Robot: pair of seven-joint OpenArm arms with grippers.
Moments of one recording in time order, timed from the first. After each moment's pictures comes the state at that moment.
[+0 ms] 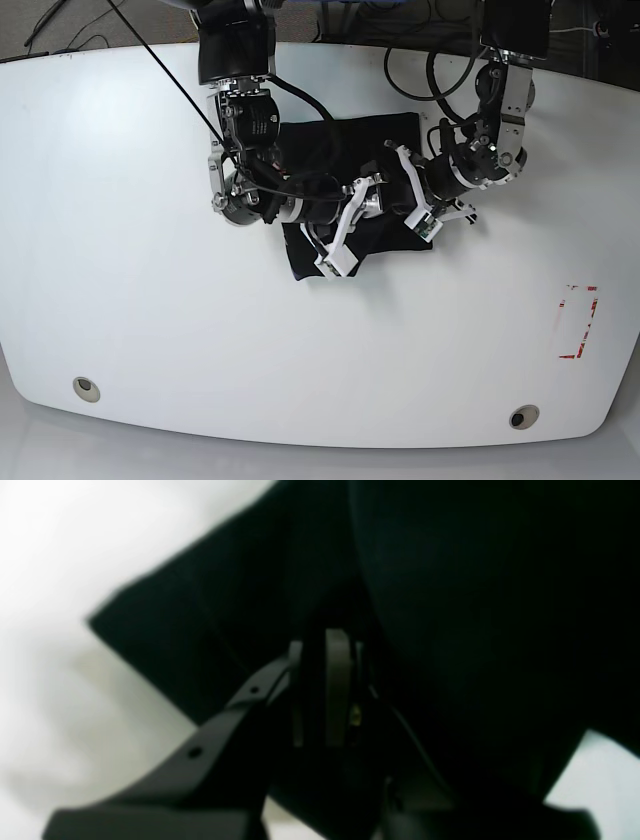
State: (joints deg) left arm 2.2 -12.7 6.6 90.7 -14.2 -34.3 37.6; right arm 7.8 -8.2 -6.3 92.4 45.1 18.6 -76.2
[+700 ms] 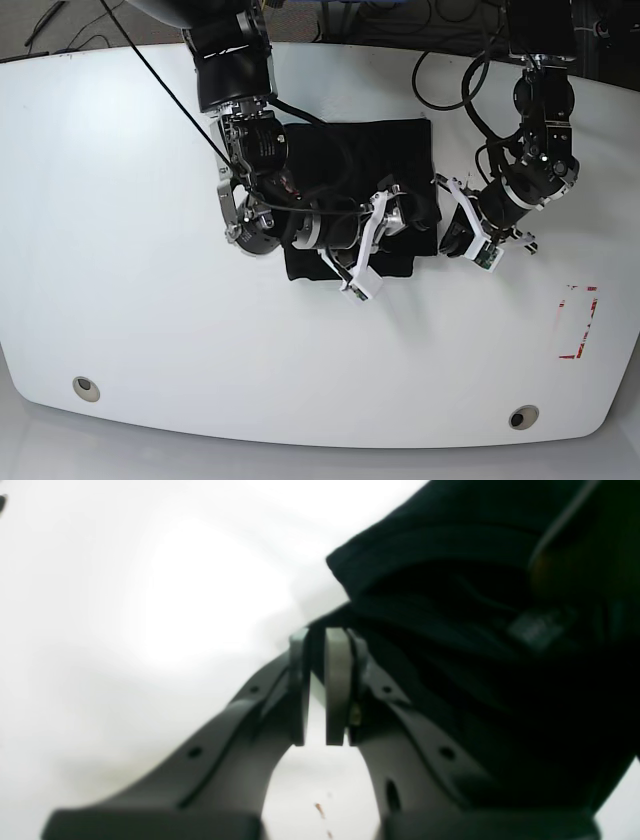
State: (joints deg) left arm 1.5 -14.9 -6.0 98.2 -14.2 -35.2 37.9; right arm 14.1 -6.8 -11.8 92.4 47.1 18.7 -75.6
